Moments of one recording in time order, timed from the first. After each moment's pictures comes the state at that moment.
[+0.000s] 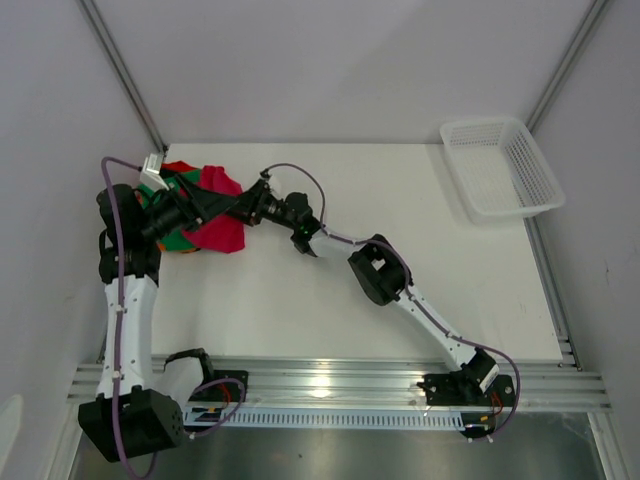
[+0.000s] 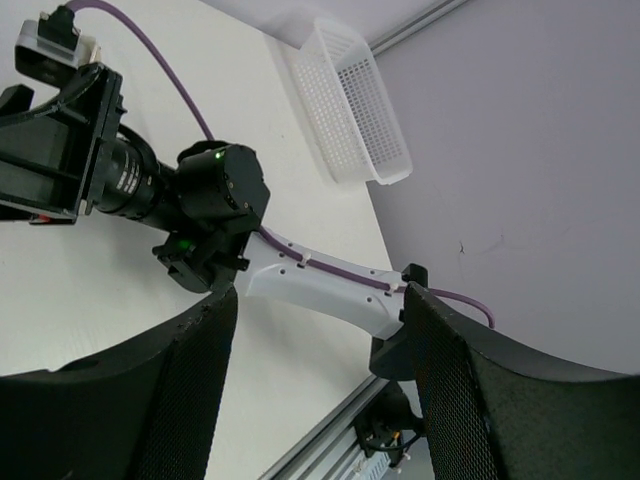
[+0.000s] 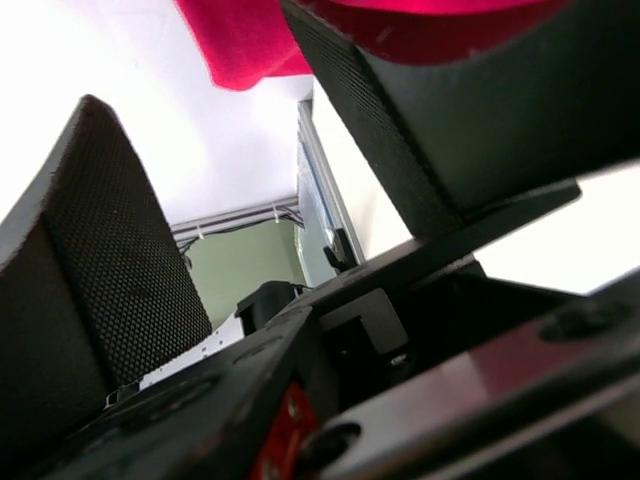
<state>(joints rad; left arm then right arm) 0.24 0.97 0.98 -0.25 0.92 -0.73 0.81 2.87 2.30 0.86 -0.46 1.42</state>
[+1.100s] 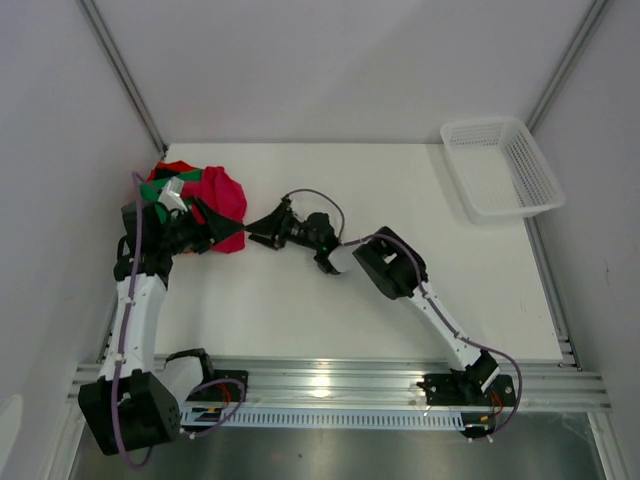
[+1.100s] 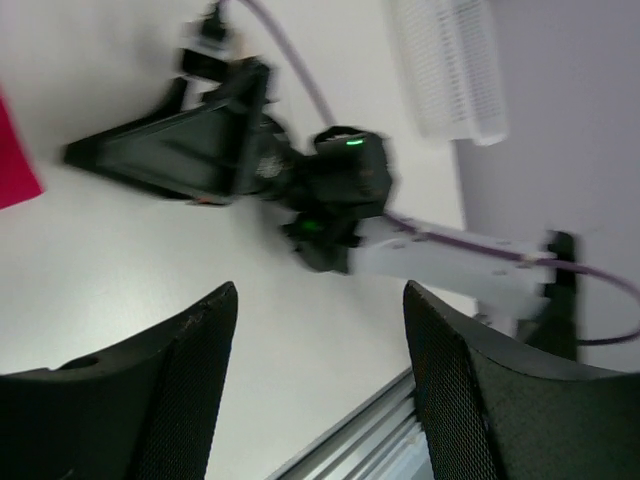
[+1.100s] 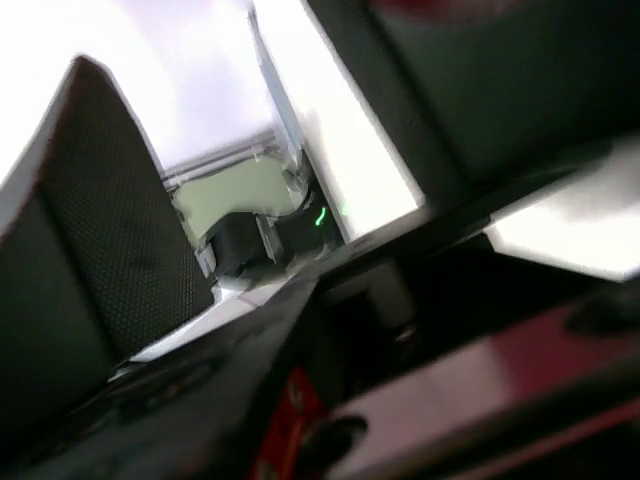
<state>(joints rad) 0.22 0.97 0.81 -0.33 0.84 -0.55 0.79 2.72 1.79 1.10 -0.47 1.42</state>
